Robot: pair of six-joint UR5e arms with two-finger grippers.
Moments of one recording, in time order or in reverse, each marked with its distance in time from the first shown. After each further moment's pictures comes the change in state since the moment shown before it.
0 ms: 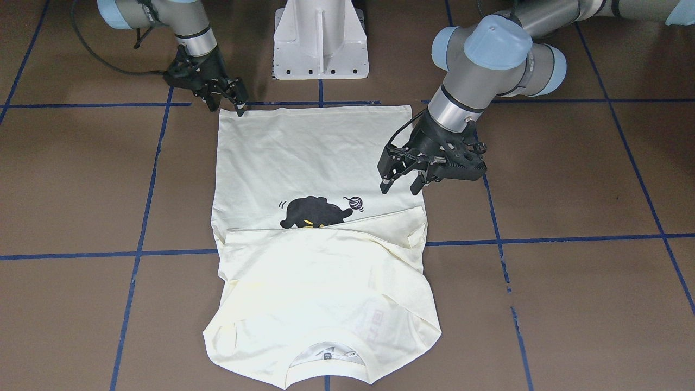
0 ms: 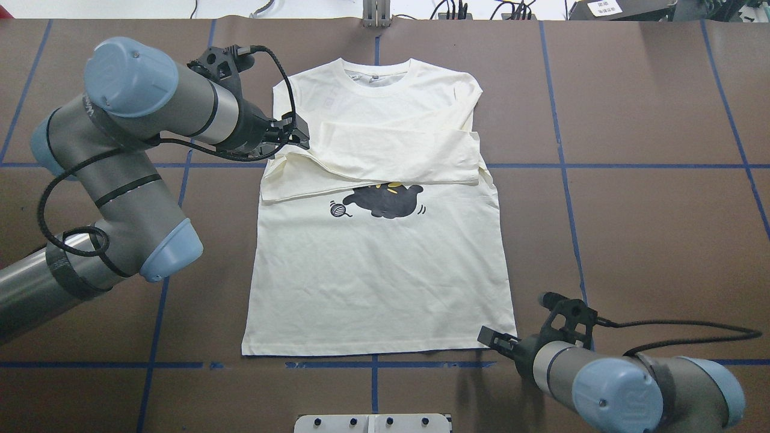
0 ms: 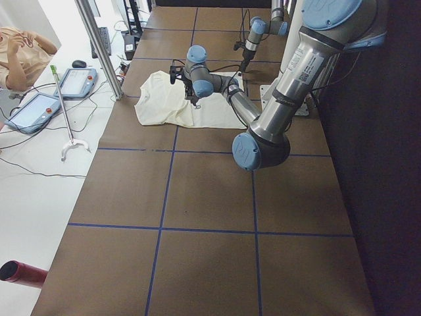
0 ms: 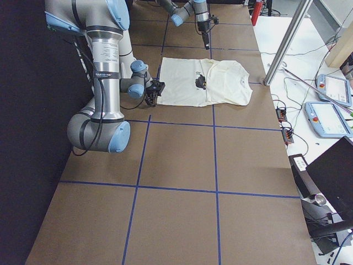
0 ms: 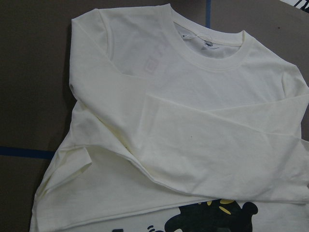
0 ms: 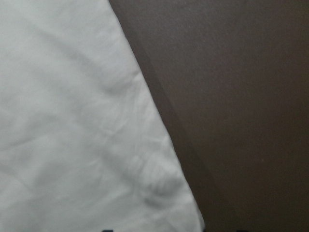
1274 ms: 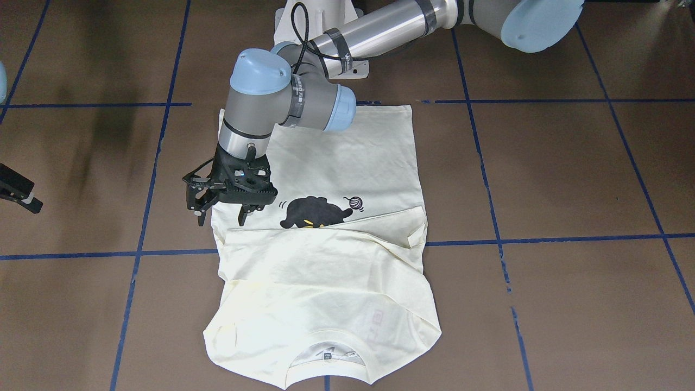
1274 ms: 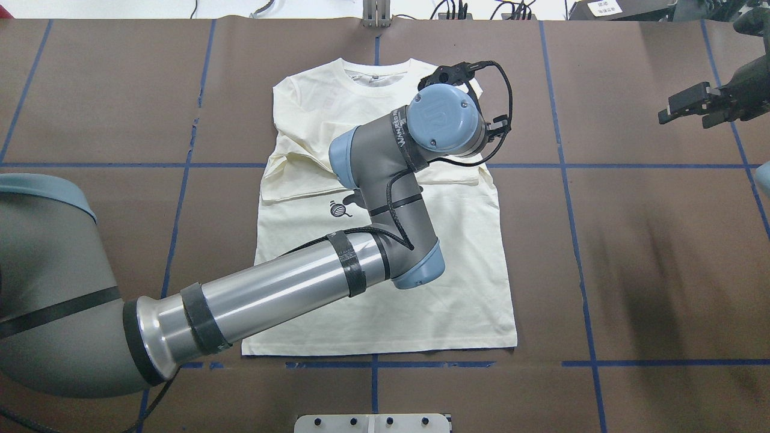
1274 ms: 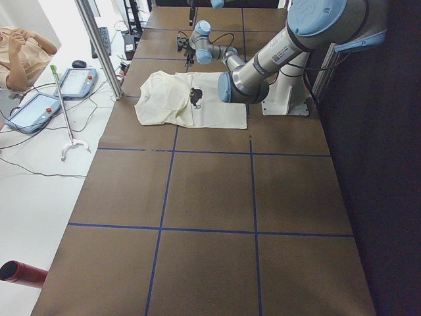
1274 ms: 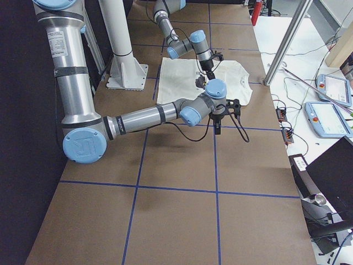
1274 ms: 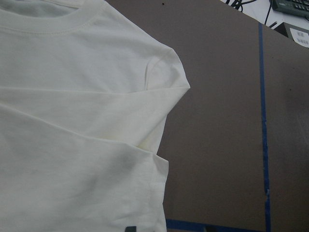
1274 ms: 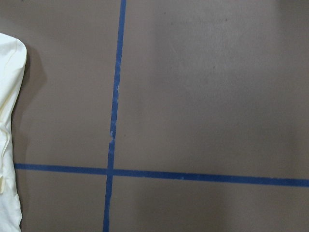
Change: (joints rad) left arm 0.224 -0.633 0.680 -0.204 0.323 -0.211; right arm 1.142 0.098 -0.353 0.084 0.994 -1.198
